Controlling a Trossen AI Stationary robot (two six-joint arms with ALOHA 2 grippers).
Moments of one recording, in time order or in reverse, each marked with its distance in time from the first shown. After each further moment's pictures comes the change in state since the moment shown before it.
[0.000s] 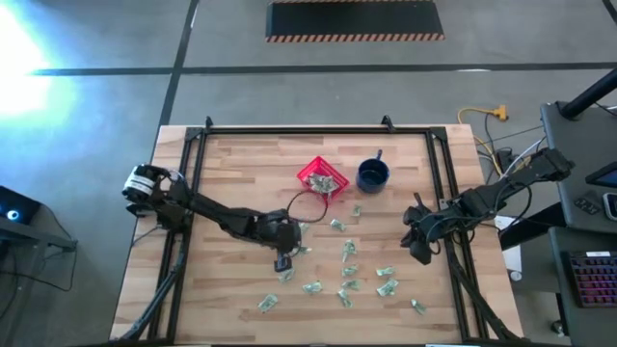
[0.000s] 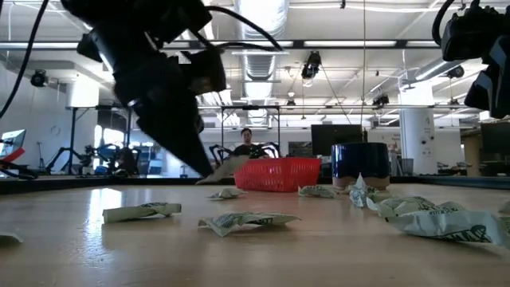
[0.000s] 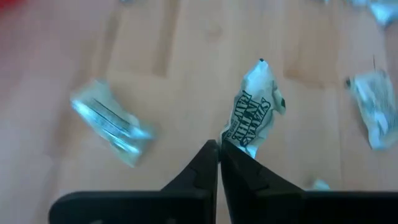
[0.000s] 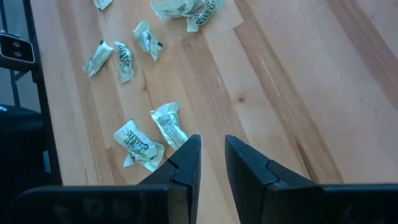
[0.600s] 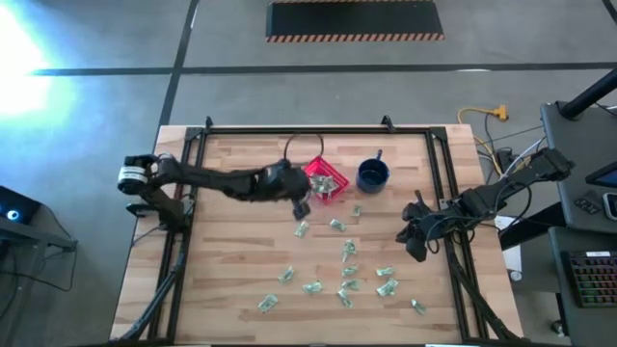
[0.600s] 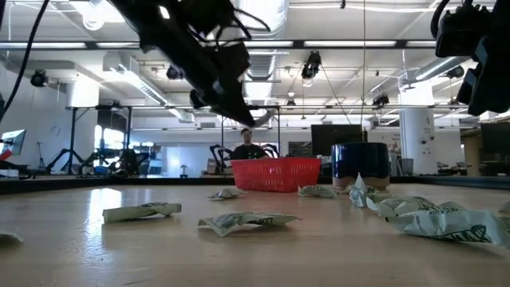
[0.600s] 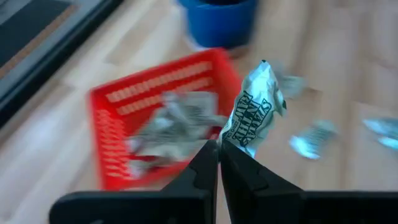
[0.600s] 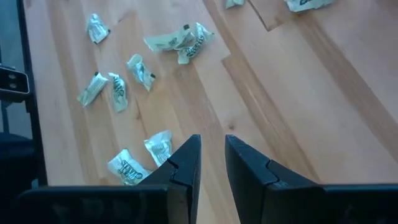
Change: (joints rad) left arm 0.319 -0.088 0.122 0.010 -0.174 0.164; right arm 0.000 0.003 0.000 0.036 0.103 0.011
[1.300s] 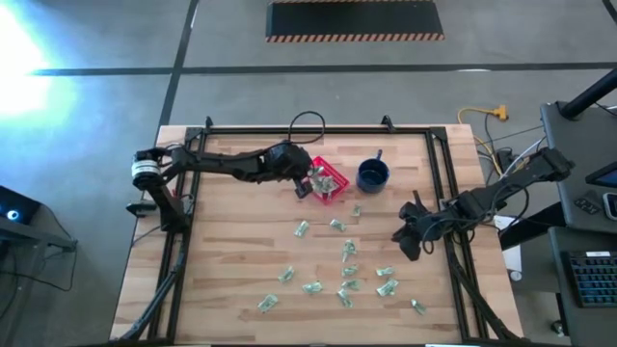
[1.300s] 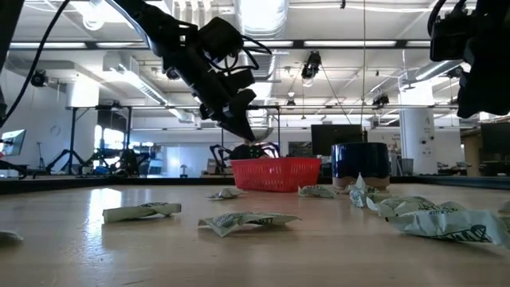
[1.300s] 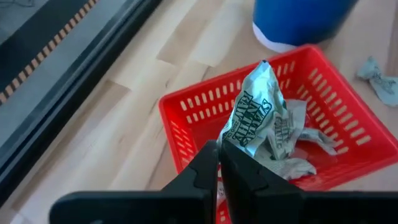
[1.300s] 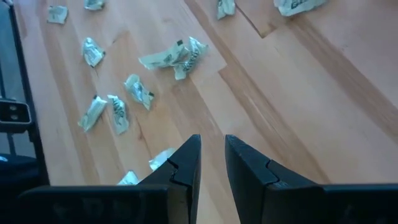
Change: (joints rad) left arm 0.195 0.096 0.073 -0.005 0.069 0.153; right arm 0.000 0.052 0.000 0.057 0.043 0.102
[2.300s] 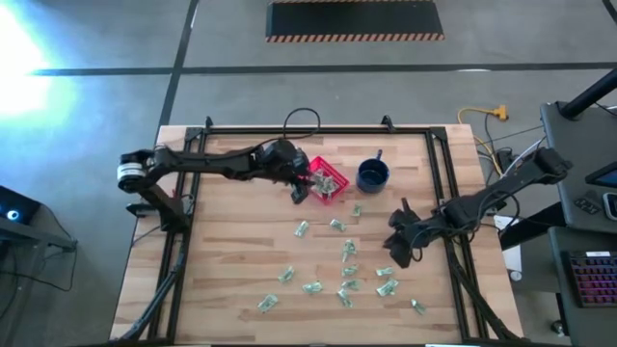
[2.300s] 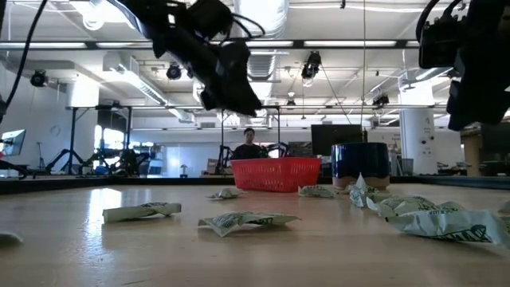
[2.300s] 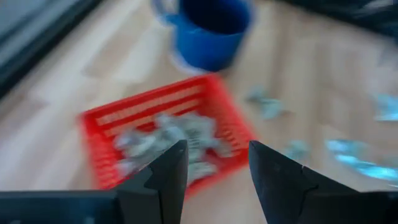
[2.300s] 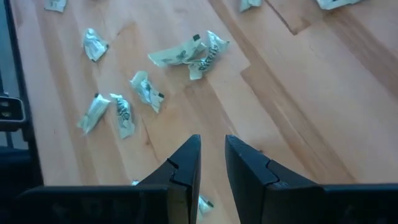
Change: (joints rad) left arm -0.016 -0.113 -0.001 -0.035 0.286 -0.112; right arm 0.000 0.177 0.000 0.169 -0.022 -0.026
